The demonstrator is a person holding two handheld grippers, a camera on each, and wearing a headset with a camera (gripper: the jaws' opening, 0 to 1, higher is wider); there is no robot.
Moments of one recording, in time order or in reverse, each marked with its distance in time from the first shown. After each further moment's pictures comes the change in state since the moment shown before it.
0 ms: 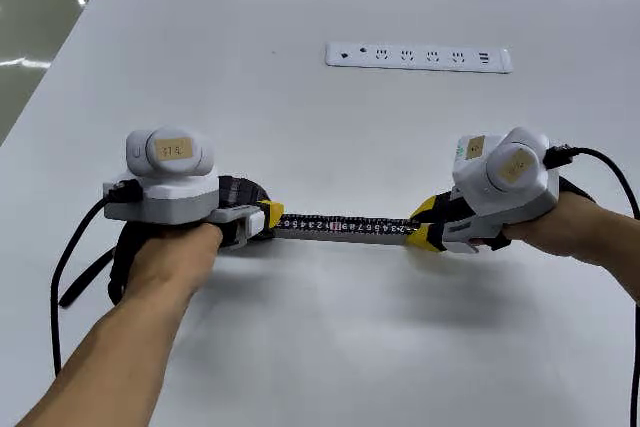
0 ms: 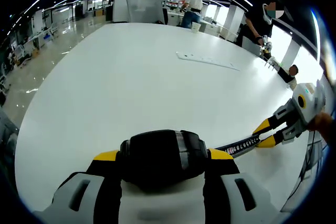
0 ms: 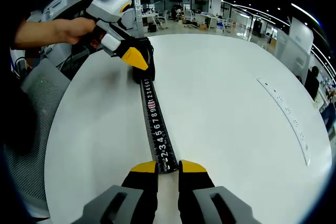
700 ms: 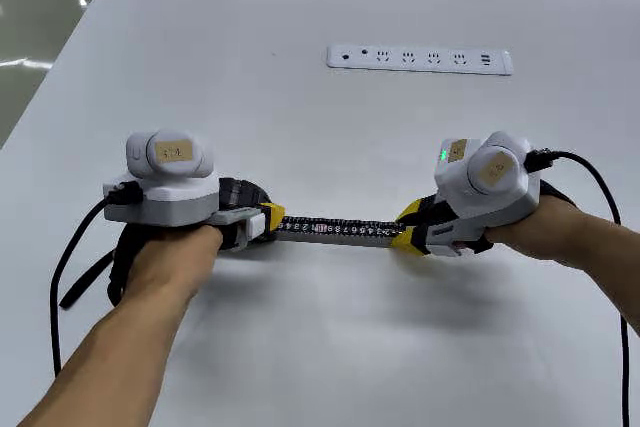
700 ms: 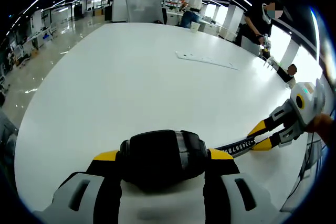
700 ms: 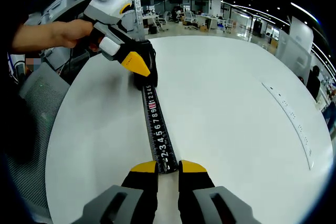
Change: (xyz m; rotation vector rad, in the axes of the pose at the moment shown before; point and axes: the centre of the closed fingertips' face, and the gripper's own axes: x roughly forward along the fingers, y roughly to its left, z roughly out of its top) left arm 0.000 0.000 -0.001 0.002 0.003 -0.008; right arm 0.014 0.005 0.013 0.006 -0.014 0.012
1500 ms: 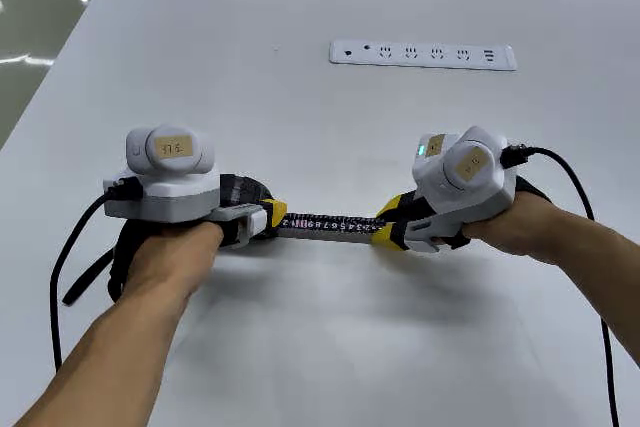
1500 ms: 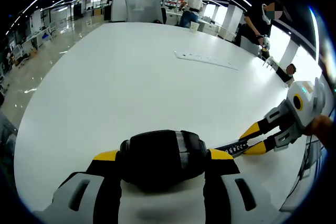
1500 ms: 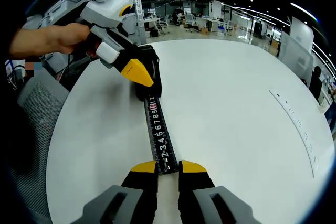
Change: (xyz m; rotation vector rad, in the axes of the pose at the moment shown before) left arm -0.001 -0.002 -0.001 -0.001 0.002 -0.008; right arm 0.016 0.009 0.021 0.004 -0.030 0.017
